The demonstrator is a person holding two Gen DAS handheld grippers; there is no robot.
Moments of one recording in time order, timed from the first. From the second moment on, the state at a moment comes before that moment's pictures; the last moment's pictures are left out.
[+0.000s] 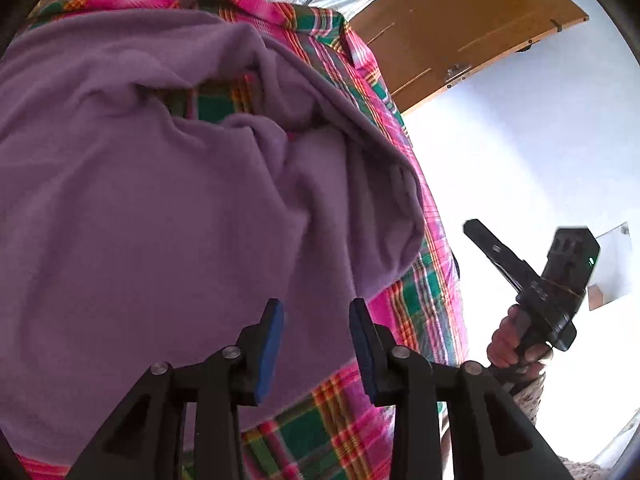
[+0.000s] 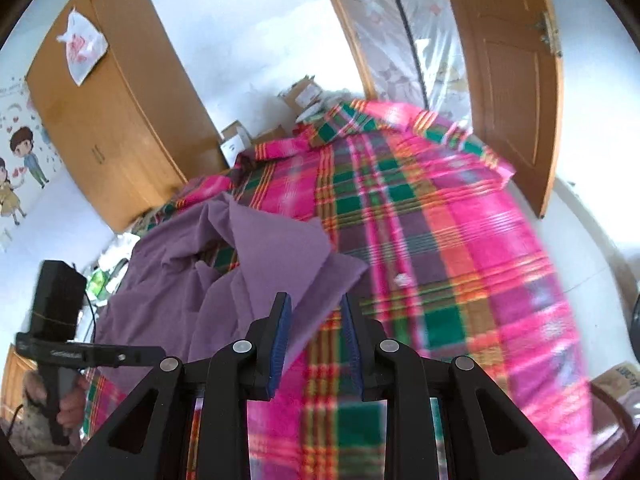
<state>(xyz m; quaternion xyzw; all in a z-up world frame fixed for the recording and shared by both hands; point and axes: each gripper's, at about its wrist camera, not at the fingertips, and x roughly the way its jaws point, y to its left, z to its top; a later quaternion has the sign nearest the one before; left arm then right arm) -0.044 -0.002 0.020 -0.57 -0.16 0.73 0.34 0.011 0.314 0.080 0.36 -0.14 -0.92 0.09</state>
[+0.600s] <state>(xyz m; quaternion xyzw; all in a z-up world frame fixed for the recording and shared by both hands) -0.020 0.037 0.000 -0.62 -0.12 0.72 0.29 0.011 0.280 0.021 0.41 -0.15 -0.88 0.16</state>
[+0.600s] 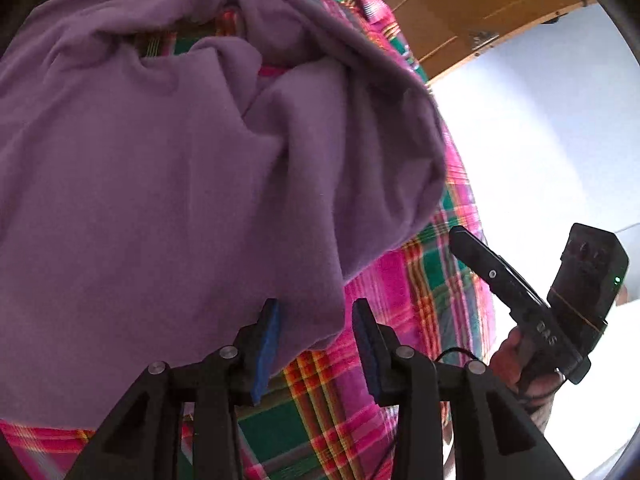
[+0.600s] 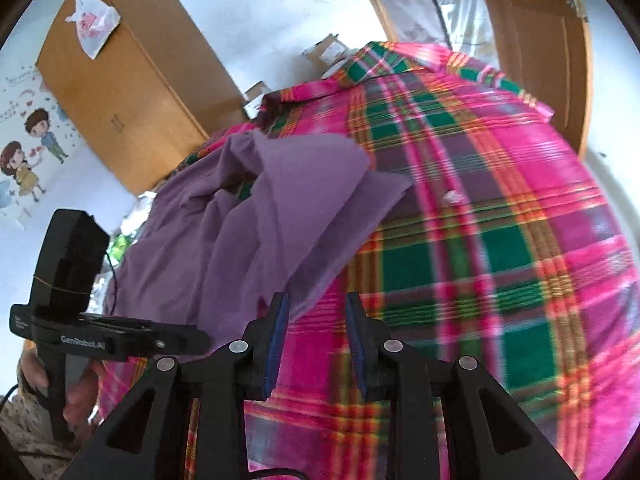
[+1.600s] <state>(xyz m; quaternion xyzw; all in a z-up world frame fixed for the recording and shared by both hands) -0.022 0.007 -0.006 -0.60 -0.19 0.73 0.25 -0.019 0.252 -0.001 0.41 -0.14 -0.89 0.17</state>
